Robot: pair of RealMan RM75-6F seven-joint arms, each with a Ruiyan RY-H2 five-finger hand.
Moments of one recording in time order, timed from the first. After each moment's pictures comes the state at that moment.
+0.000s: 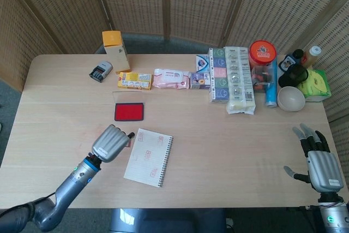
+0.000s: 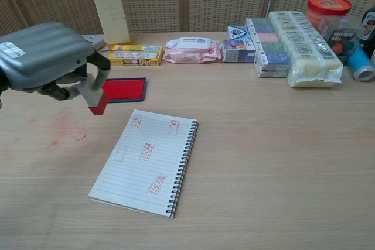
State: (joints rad) left arm -0.59 -1.47 -0.04 -1.59 1.49 1.14 0.63; right arm 0.08 -1.07 0.07 -1.78 -1.48 1.46 -0.03
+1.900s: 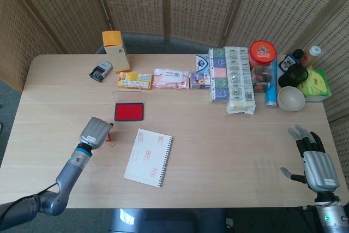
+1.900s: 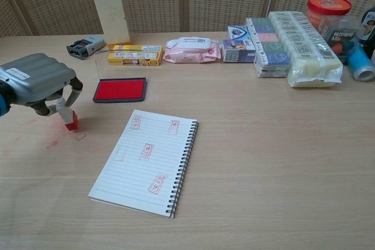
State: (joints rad) left arm -0.61 -1.58 -0.07 -1.32 1.20 1.02 0.72; right arm 0.09 -1.07 0.06 -1.79 -1.47 1.43 -0.04
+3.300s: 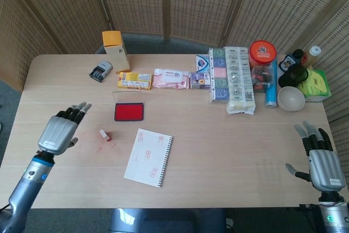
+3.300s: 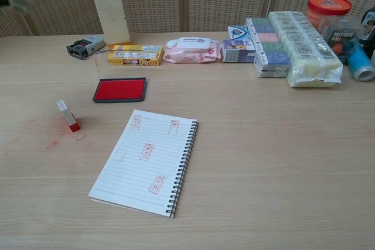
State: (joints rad) left arm -0.43 -1.20 -0.01 -1.68 1.43 1.35 0.38; right arm 0.08 -1.08 0.08 -1.77 -1.49 1.50 -0.08
